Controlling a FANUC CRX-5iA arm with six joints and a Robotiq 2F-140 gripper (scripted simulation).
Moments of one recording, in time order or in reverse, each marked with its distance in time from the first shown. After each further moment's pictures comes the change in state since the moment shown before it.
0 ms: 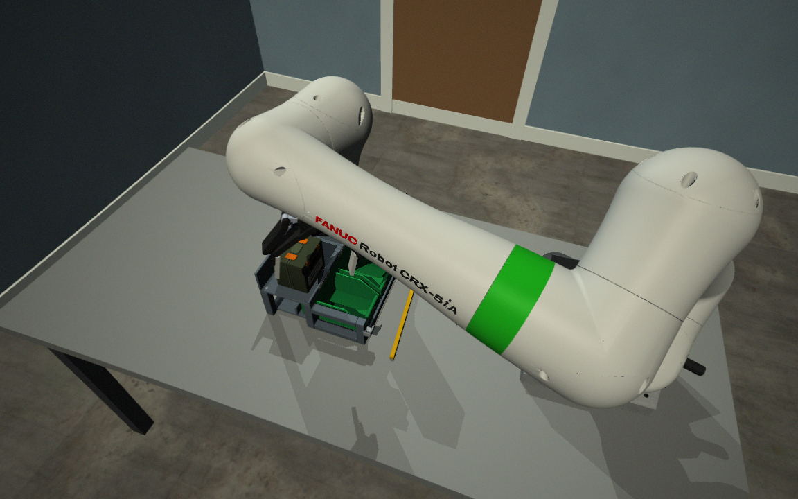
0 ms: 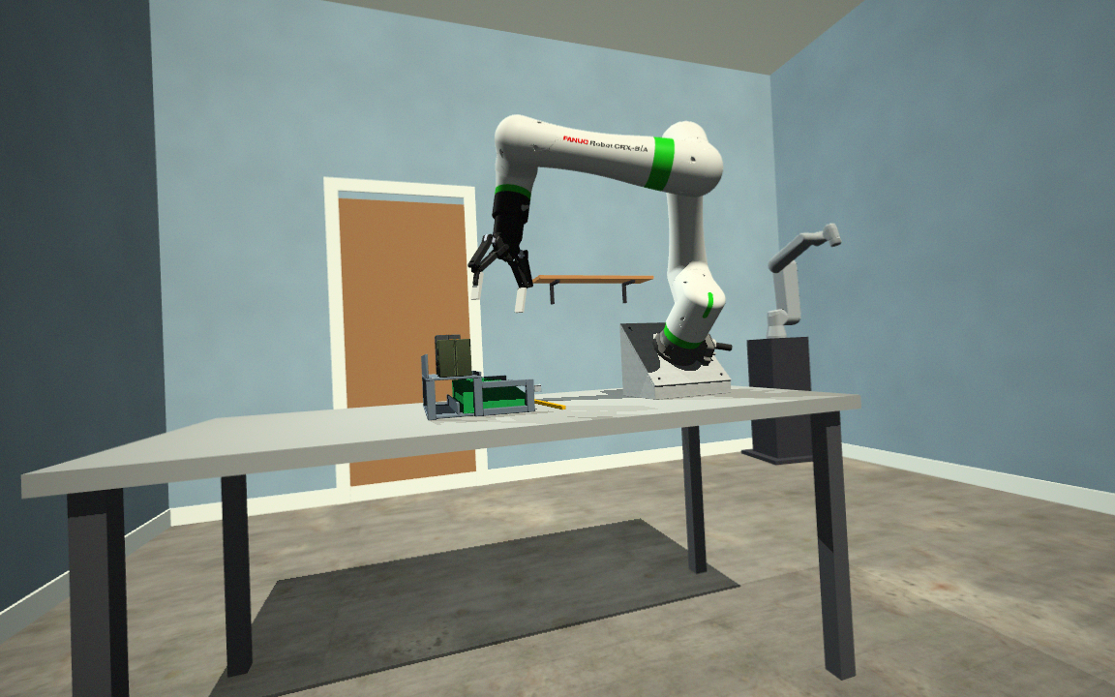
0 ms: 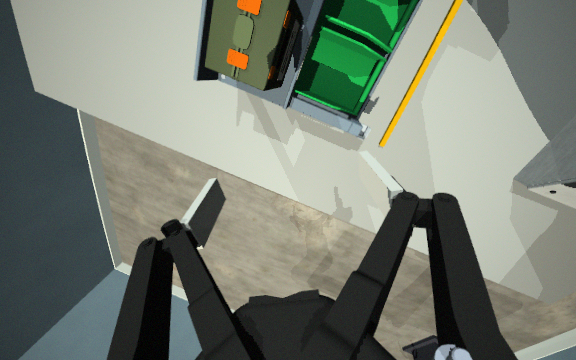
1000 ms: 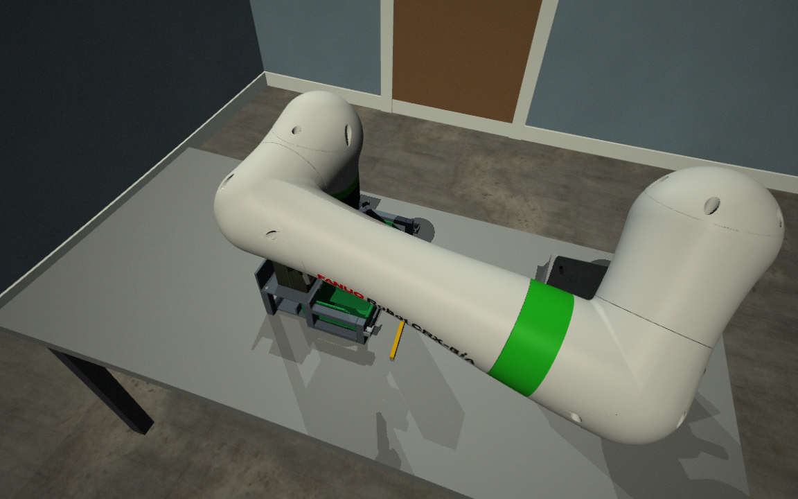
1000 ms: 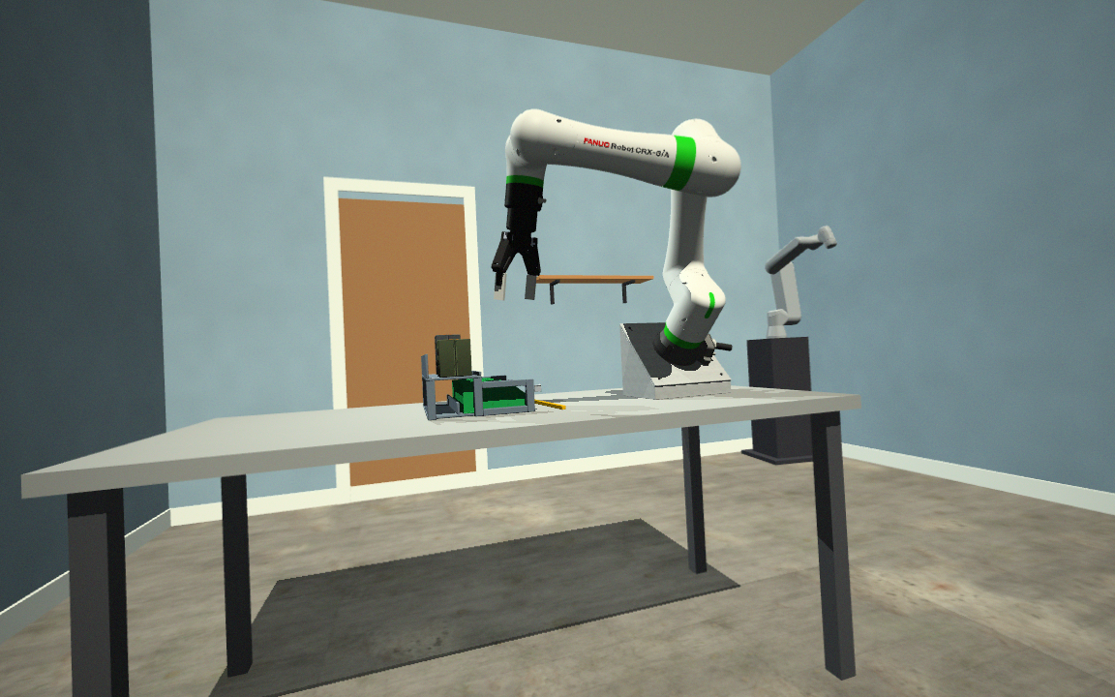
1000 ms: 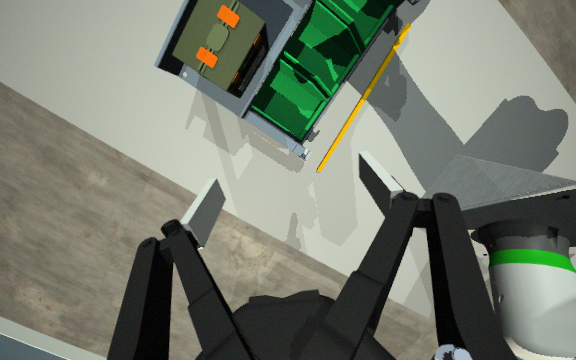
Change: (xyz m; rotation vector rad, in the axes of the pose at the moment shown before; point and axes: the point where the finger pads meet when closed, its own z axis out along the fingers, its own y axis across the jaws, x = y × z) arm -0.007 0.047 -0.028 -0.228 0.131 -0.269
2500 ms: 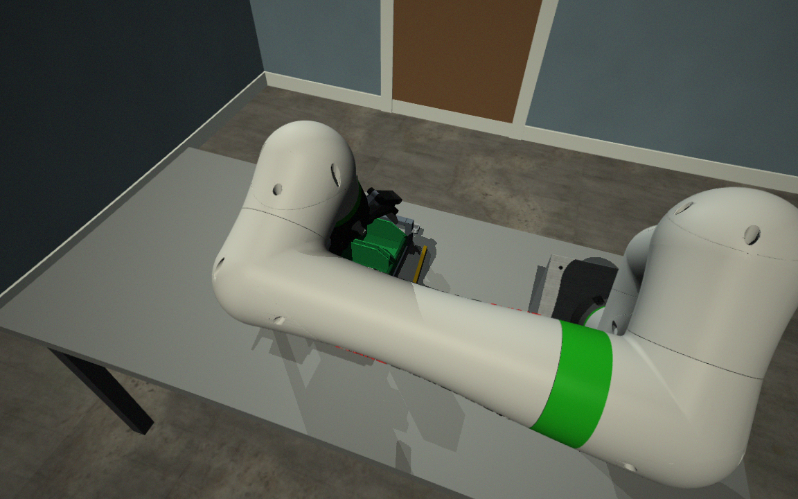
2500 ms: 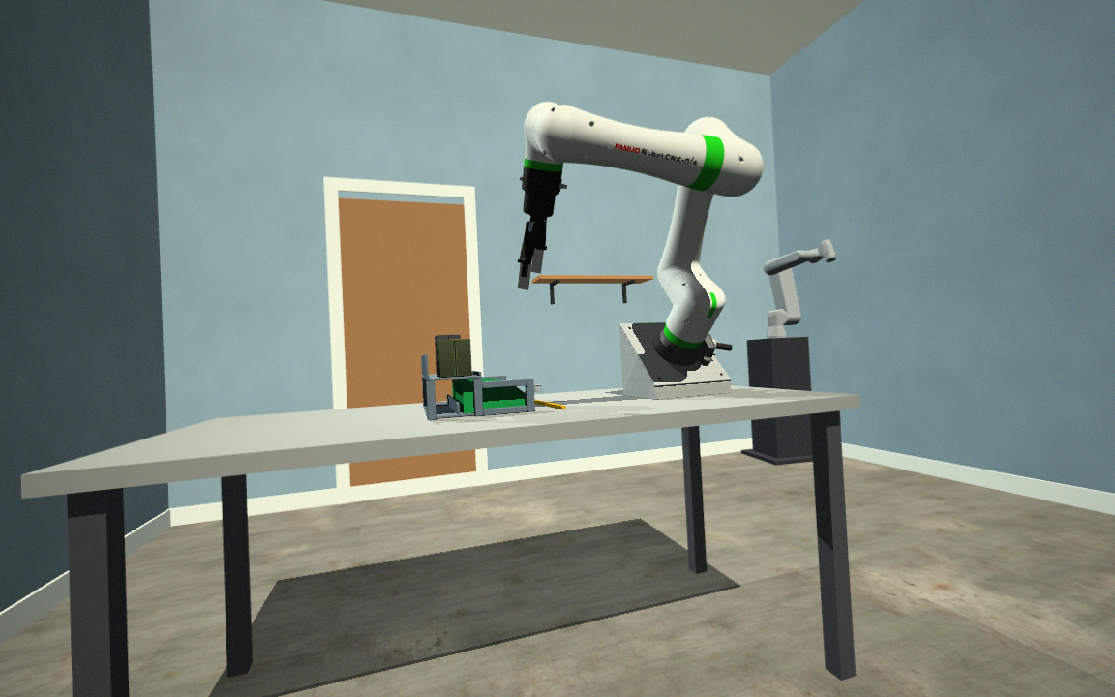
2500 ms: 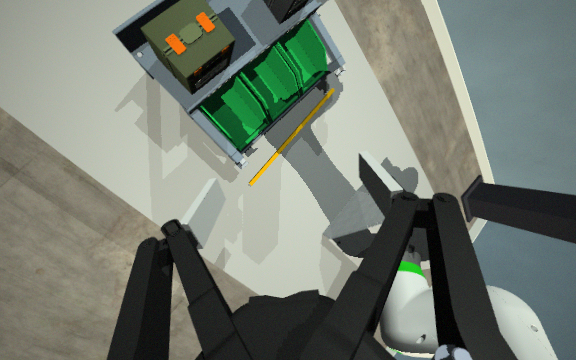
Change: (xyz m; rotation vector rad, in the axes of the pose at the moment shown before) arm -0.011 0.048 -0.052 -0.283 0.139 -0.324
